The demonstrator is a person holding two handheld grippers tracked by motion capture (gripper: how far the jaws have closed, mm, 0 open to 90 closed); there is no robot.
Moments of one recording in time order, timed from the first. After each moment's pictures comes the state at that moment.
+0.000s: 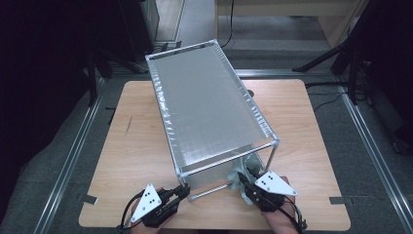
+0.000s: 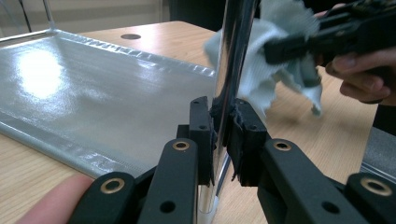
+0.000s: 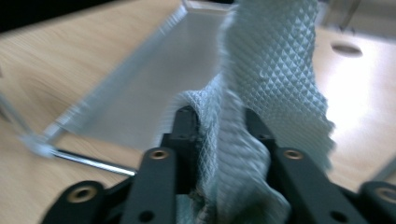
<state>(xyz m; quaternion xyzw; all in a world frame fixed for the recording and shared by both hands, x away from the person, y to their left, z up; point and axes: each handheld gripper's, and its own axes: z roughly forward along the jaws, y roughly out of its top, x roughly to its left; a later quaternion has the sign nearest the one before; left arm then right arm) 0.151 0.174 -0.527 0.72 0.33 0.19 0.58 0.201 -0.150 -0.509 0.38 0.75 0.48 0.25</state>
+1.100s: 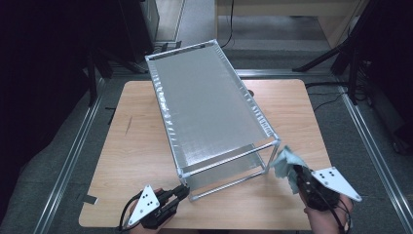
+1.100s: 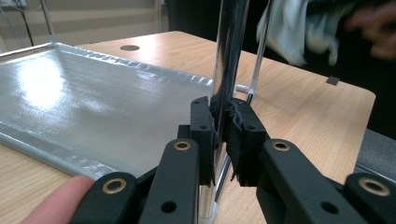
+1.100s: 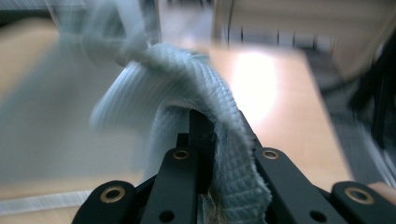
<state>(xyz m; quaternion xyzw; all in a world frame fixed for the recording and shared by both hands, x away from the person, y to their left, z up) 0.146 0.174 -0.520 0.72 0.32 0.20 0.58 0.188 -0.244 -0.449 0.50 0.65 0.45 0.35</state>
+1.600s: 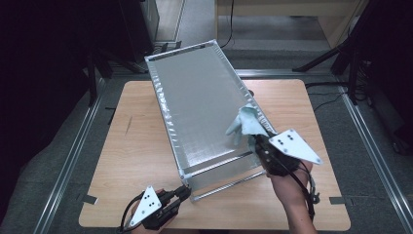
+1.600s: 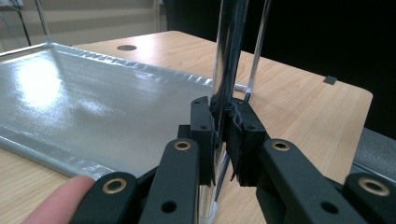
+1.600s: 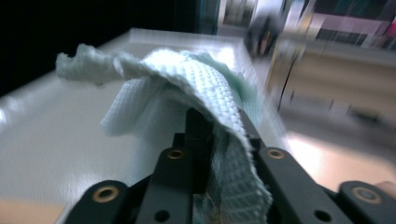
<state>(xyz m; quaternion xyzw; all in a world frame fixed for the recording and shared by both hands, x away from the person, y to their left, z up) 0.145 0.171 -0.520 0.72 0.32 0.20 0.58 0.237 -0.144 -0.383 0.38 0.68 0.52 0.34</state>
